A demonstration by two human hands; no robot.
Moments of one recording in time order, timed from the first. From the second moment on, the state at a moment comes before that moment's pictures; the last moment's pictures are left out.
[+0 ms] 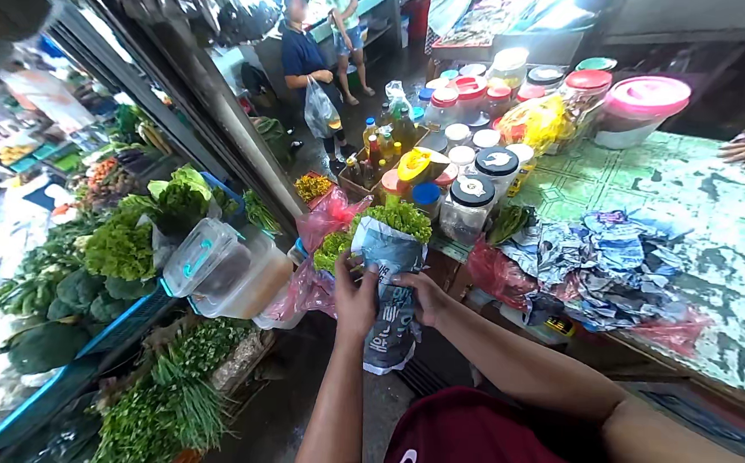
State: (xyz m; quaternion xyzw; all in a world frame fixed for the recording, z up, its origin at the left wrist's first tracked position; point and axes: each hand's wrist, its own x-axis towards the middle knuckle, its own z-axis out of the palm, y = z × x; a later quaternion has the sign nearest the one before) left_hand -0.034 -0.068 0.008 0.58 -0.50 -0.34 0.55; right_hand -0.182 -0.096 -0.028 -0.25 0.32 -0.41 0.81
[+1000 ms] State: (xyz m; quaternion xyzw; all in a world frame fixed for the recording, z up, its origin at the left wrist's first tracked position) left_hand -0.073 -0.086 -0.039 0.66 -0.37 -0.18 0.63; right_hand -0.220 -0.179 -0.037 -0.36 0.31 -0.29 0.83
